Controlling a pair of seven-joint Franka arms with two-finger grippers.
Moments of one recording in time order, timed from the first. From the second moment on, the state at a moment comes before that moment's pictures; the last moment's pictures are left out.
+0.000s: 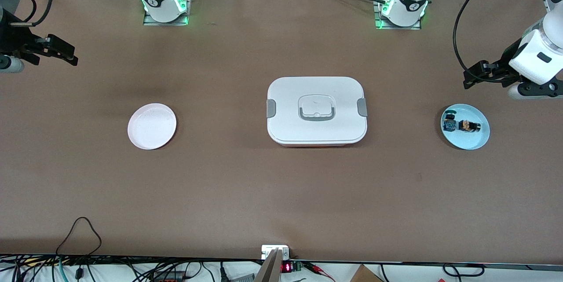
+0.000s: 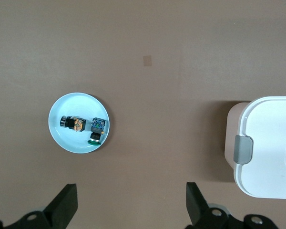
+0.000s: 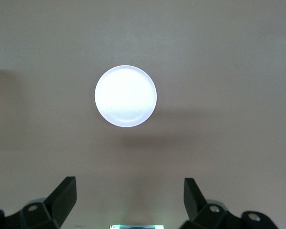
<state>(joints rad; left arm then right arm) -0.07 0.02 0.03 -1.66 0.02 1.64 -0.10 0.01 -0.05 -0.02 -1.66 -0.02 1.55 -0.01</state>
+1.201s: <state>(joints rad) -0.07 0.02 0.03 -1.65 0.02 1.62 -0.10 0.01 -0.05 -0.02 -1.66 -0.02 1.56 -0.01</state>
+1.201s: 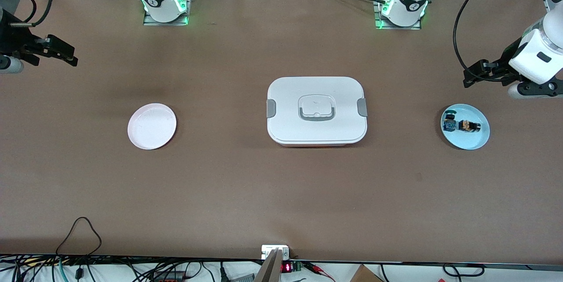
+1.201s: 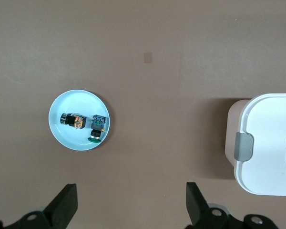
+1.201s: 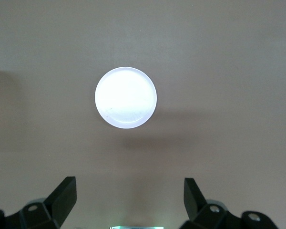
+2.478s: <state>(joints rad) -0.07 0.02 0.03 -1.65 0.02 1.56 -0.10 0.01 -0.05 -0.02 -1.66 -0.02 1.56 -0.01</state>
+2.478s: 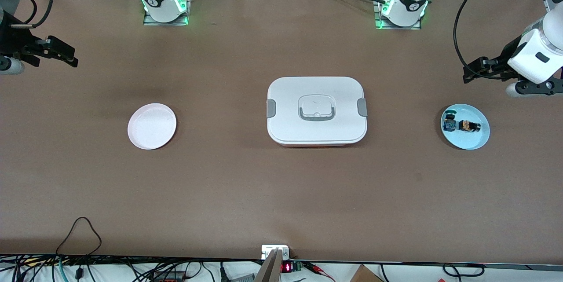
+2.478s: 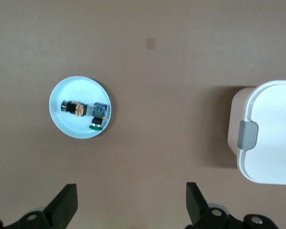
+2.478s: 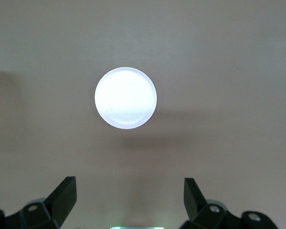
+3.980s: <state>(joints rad) 0.14 0.19 0.05 -1.94 0.15 1.96 0.14 0.02 -0.05 -0.02 -1.66 -0.02 1.56 -0.01</state>
